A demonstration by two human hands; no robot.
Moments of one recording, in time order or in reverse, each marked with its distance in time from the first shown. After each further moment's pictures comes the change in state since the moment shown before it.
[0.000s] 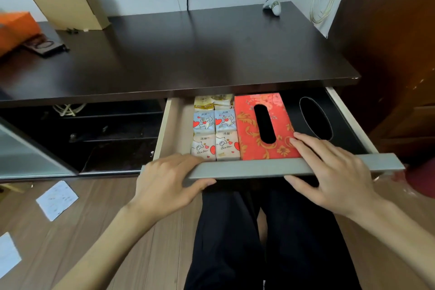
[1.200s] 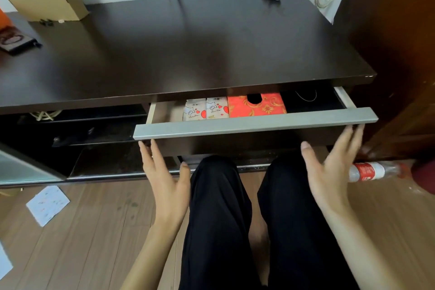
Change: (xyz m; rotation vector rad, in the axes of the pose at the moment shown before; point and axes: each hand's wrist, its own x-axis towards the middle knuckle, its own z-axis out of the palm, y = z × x) left_hand 0.029 -0.008 0.098 -0.547 0.368 -0.761; right_hand 0.032 0.017 0.091 0.712 0.336 0.863
